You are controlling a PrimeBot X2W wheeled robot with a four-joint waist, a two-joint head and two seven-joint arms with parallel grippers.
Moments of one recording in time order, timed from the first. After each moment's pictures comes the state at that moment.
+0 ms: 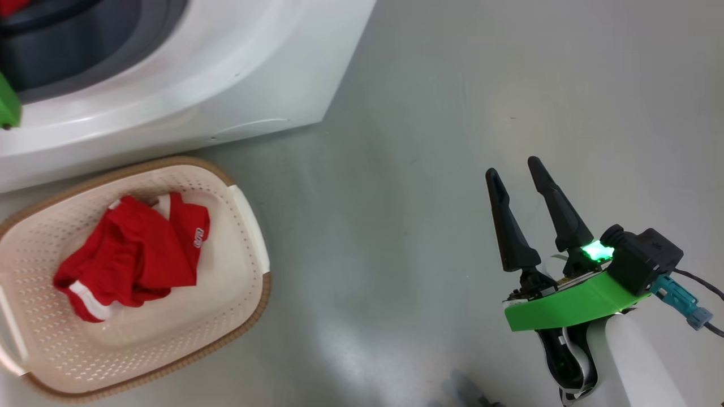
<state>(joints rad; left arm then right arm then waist) -1.28 0.39 -0.46 1.18 -0.48 -0.13 -0.10 -0.29 -0.05 0.15 0.04 0.36 0.13 -0.26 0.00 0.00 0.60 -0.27</state>
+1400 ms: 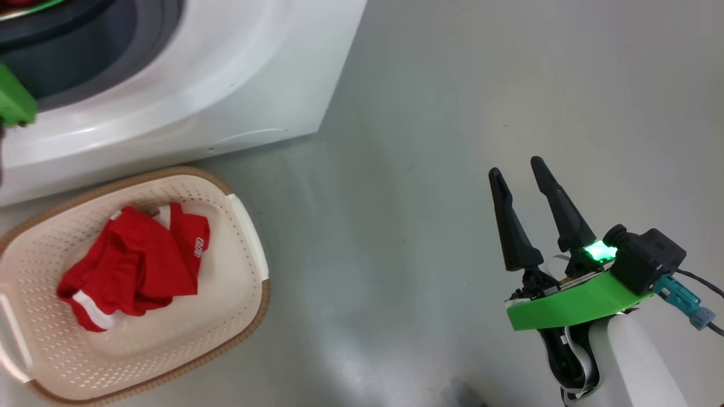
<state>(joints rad) -1.30 0.37 -0.53 1.21 -0.61 -0.13 -0.23 -0.29 -0.05 0.15 0.04 0.37 0.13 -0.26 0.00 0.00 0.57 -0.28</state>
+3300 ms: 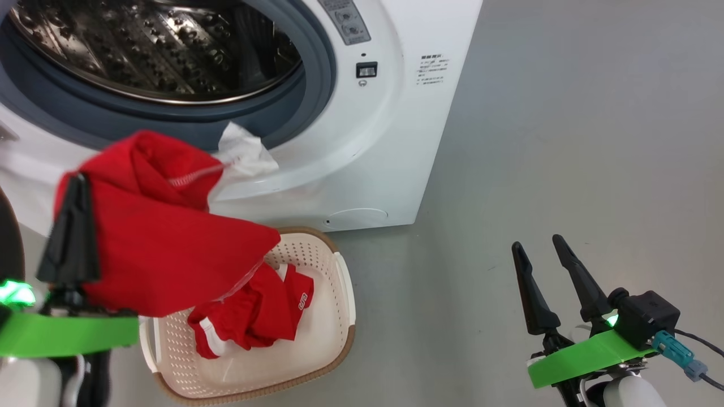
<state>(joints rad) -0.26 0.26 -0.05 0.00 -0.53 -0.13 -0.25 -0.11 -0.05 0.06 0.11 0.27 0.13 -0.26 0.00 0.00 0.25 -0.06</state>
